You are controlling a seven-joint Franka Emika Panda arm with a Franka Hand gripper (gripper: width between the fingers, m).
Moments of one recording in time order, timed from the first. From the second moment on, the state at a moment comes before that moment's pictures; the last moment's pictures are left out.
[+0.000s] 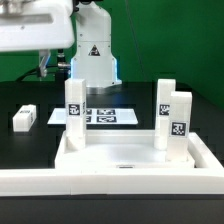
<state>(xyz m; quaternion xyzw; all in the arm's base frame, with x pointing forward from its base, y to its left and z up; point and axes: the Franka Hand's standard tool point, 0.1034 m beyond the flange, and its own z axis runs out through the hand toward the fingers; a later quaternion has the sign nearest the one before) 0.497 -0.174 0.116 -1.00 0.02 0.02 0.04</state>
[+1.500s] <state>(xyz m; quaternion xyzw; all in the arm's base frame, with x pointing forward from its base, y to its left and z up) 0.442 -0.188 0.060 -0.92 0.03 0.38 0.06</state>
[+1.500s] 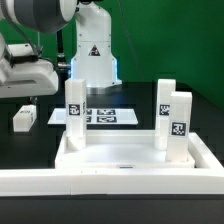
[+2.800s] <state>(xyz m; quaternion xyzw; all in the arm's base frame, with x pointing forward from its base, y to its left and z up) 0.410 -0.180 0.009 -0.88 0.04 0.46 0.05</state>
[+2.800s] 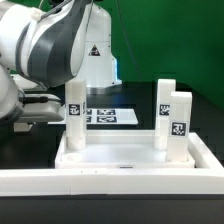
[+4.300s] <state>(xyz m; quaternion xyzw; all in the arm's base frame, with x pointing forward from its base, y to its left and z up) 0.477 -0.192 0.128 -0.96 0.02 0.27 0.04</state>
